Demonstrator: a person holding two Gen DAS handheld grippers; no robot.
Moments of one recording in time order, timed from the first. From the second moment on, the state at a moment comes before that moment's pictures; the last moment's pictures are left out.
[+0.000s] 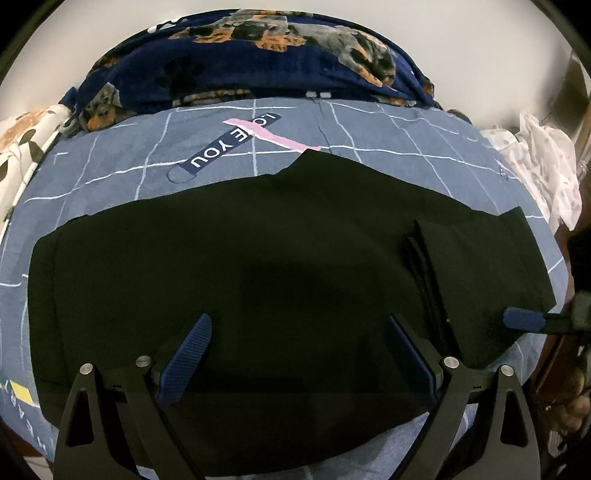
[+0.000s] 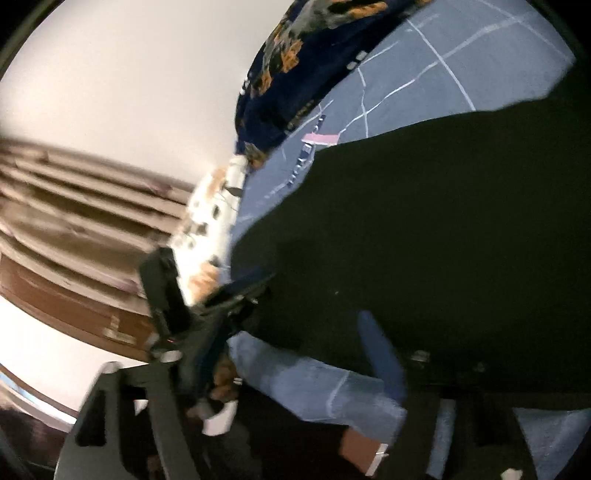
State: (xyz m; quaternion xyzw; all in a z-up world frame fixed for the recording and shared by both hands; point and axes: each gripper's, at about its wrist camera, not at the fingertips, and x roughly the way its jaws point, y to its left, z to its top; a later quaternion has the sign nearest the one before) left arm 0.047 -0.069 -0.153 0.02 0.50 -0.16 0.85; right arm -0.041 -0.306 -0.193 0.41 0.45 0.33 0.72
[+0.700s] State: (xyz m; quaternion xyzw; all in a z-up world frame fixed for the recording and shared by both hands) left arm 0.040 -0.036 -0.131 0.00 0.49 -0.15 0.86; right arm -0.063 -0.460 -0.210 0.50 0.39 0.19 0.75
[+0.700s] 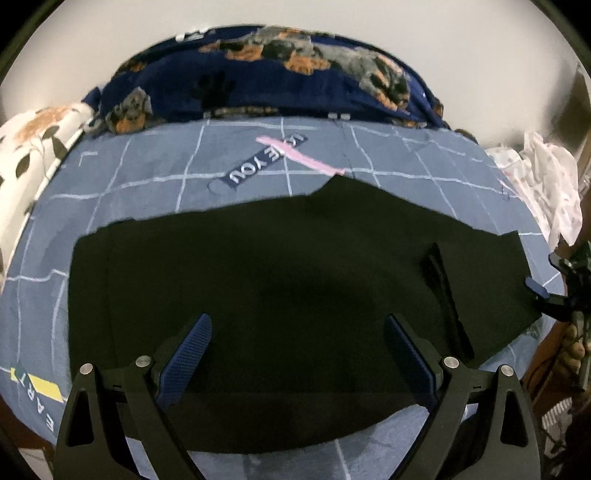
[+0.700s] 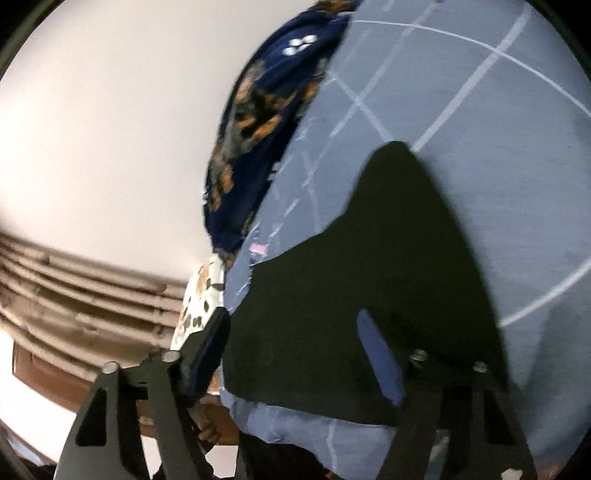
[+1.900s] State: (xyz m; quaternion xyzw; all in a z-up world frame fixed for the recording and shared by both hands) left arm 0.059 0.137 -0.131 -0.03 0.51 -0.17 0.84; right arm -0.041 -0.358 -0.159 0.41 0.42 0.28 0.76
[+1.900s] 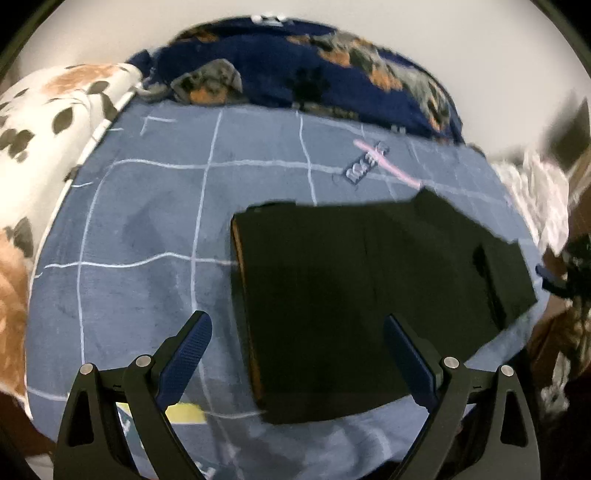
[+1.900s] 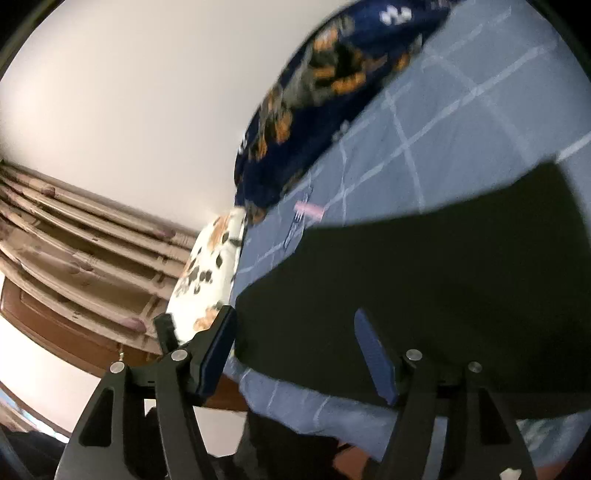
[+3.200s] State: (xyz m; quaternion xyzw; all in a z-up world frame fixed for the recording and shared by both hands) left arm 0.057 -0.100 -0.056 -0.11 0.45 -0.44 0.77; right arm -0.026 -0.283 -0.185 0.55 0.41 0.39 0.62
